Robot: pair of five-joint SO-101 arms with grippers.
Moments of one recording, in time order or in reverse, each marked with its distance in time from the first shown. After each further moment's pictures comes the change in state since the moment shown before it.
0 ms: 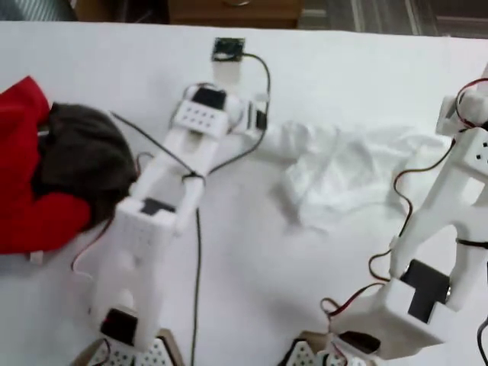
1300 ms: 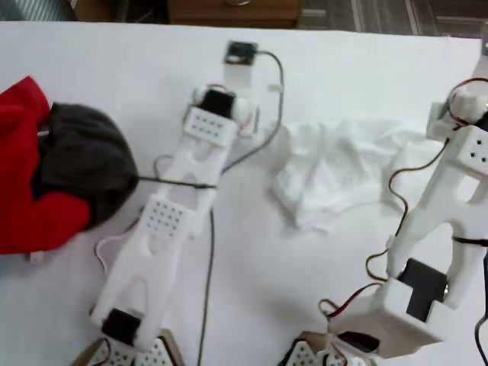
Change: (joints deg) left arm 0.0 23.5 -48.0 26.8 -6.3; right arm -3.3 0.0 0.0 4.7 0.0
